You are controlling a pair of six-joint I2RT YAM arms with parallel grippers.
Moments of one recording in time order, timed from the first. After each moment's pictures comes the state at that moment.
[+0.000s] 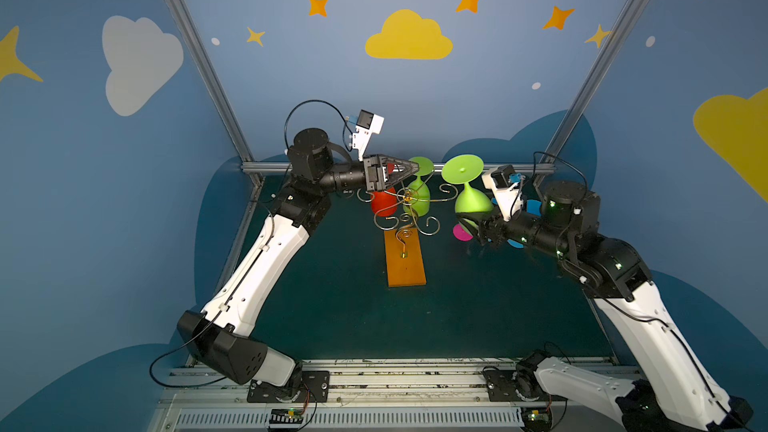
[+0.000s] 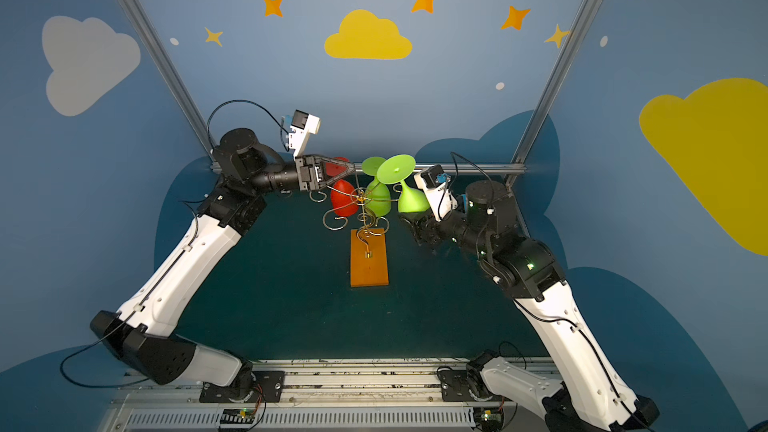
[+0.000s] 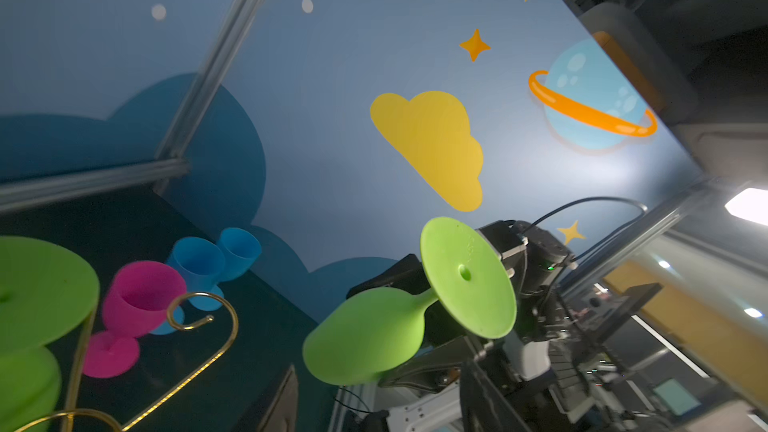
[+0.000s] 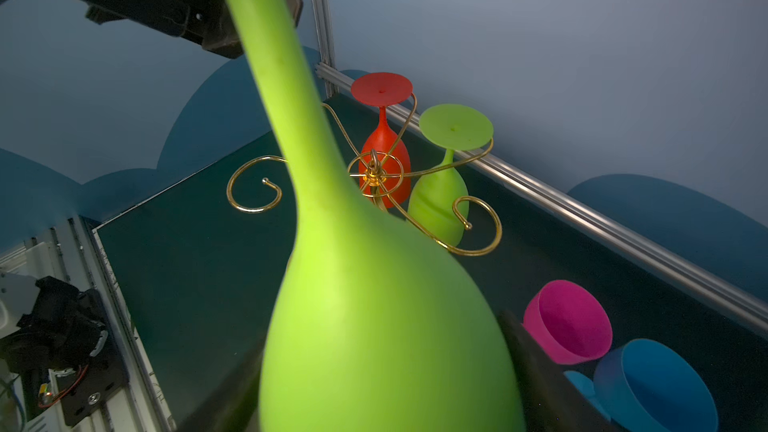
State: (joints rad) left arm -0.42 1.43 1.63 -0.09 0.92 -0.64; right arm 0.60 1.07 1.54 -0.84 -0.18 -0.07
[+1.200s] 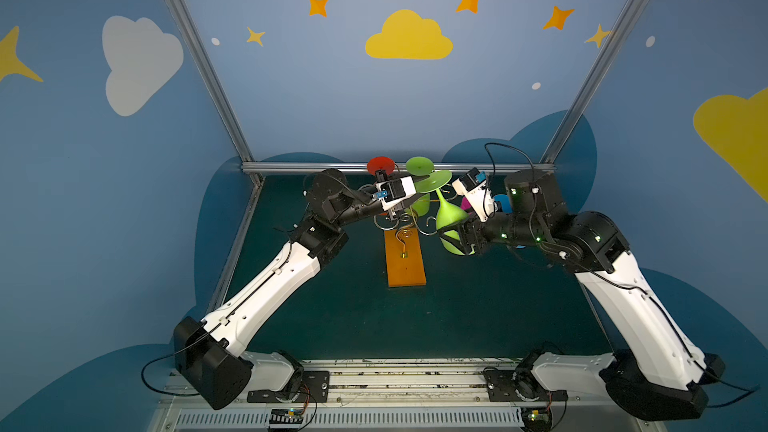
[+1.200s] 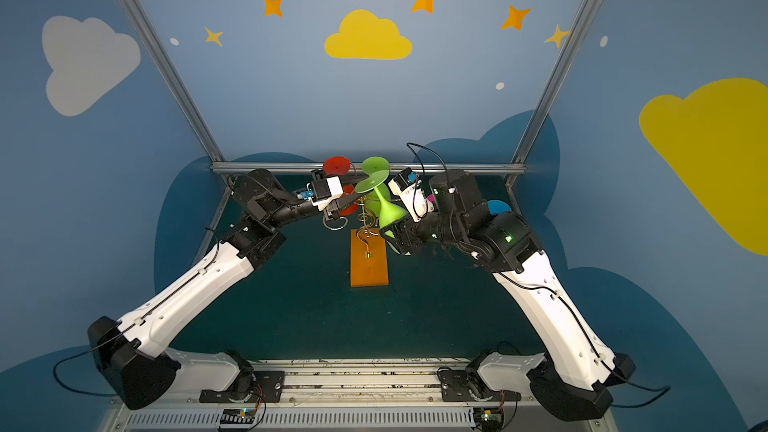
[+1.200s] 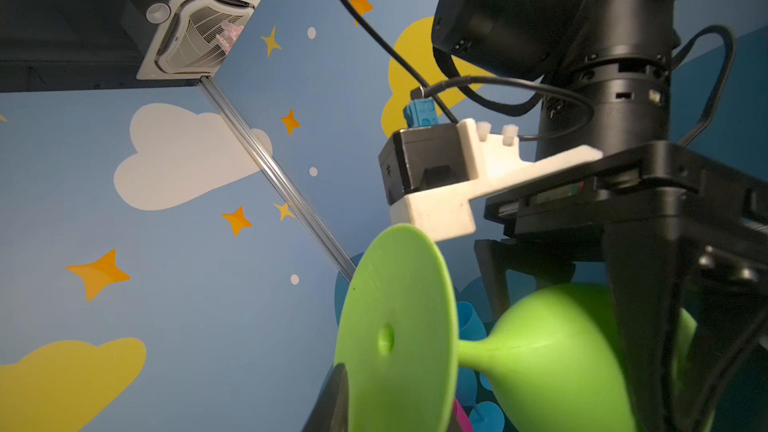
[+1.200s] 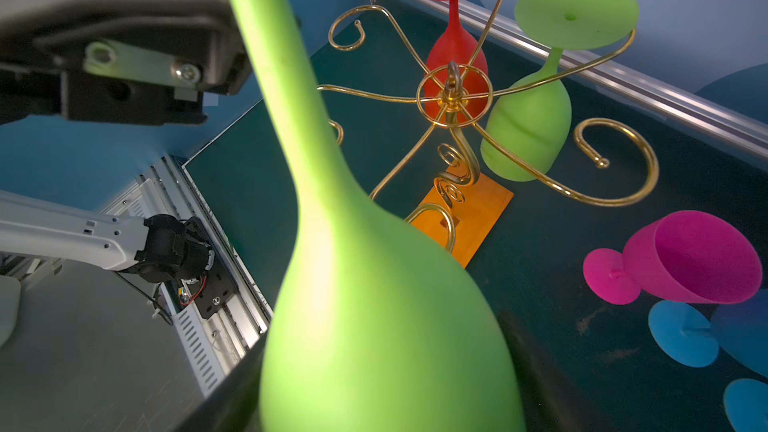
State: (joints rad) left arm -0.59 1.36 1.33 0.27 0.67 0.48; right arm 0.72 1.27 1.76 -1.12 -0.21 0.05
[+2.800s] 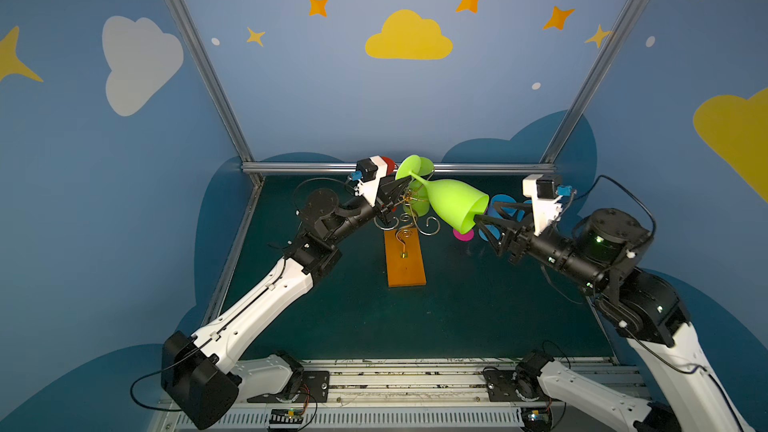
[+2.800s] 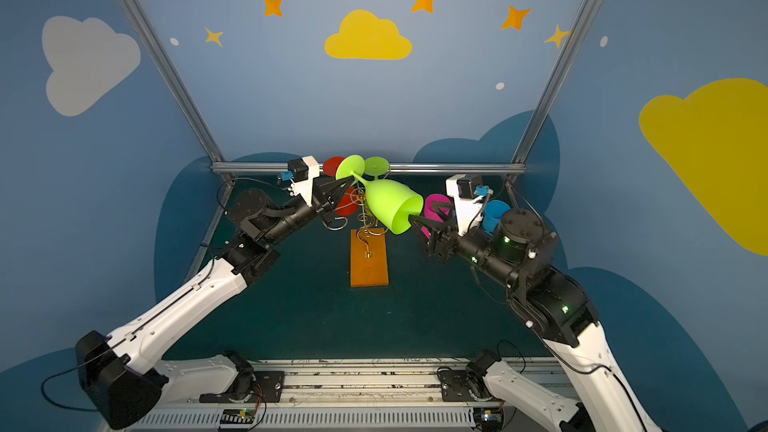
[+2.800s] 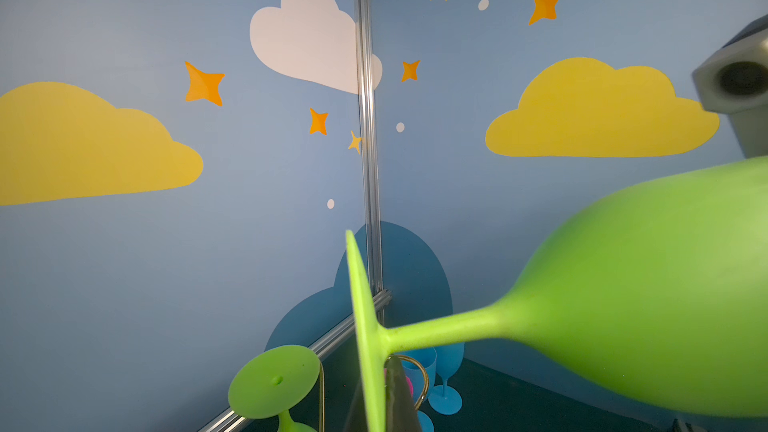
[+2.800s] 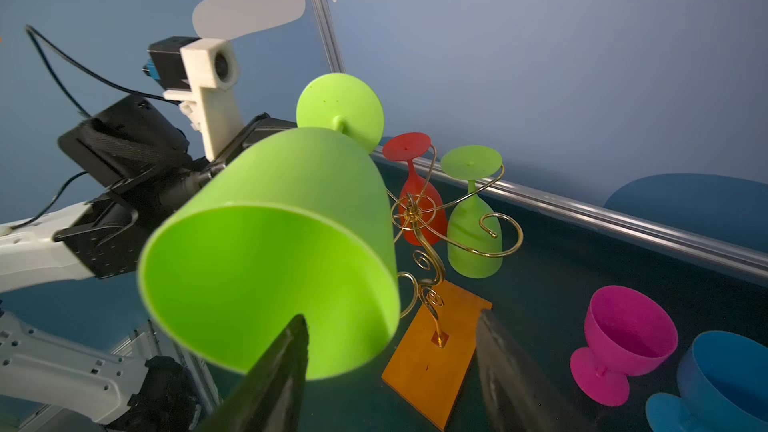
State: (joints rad) left arm -0.59 1.25 1.15 0.36 0.35 -0.07; right arm 0.66 0.91 1.44 -0.67 -0.13 0.18
